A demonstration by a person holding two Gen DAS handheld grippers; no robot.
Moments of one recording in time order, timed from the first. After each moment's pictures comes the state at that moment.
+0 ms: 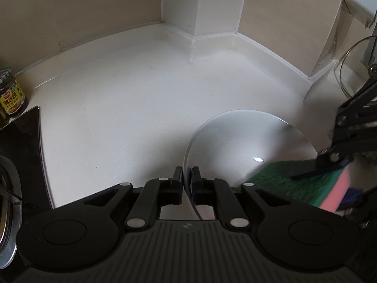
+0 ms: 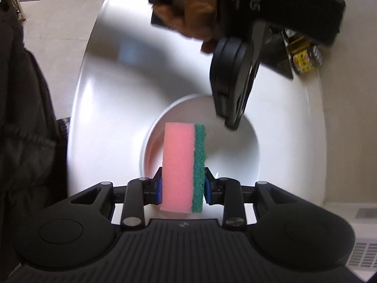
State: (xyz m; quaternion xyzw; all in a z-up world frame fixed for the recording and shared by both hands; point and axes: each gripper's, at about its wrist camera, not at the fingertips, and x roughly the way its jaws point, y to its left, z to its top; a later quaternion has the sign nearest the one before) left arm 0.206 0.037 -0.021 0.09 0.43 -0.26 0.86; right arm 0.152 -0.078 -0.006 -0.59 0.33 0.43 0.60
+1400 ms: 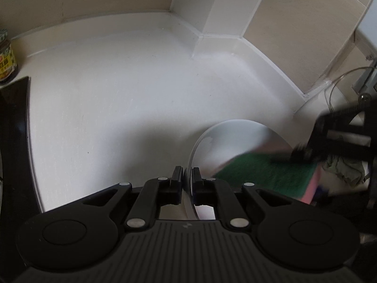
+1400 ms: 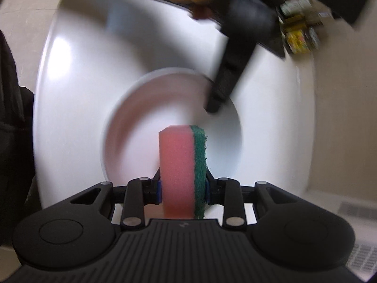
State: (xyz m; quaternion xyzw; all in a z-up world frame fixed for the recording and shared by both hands) left arm 0.229 0.066 -0.028 -0.02 0.48 -0.27 0.83; right arm 0.152 -0.041 -0.032 -0.65 0.33 0.37 0.57
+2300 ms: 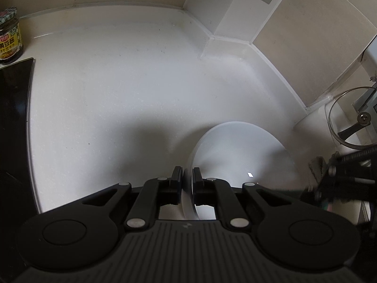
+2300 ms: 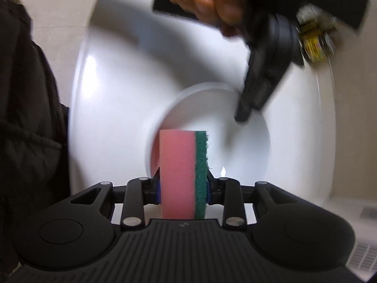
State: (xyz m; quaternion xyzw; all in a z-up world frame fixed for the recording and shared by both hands) left arm 0.236 0.066 -0.033 -0.06 0.49 -0.26 0.83; right arm 0.132 -0.059 -0.018 -0.60 0.38 0.40 0.58
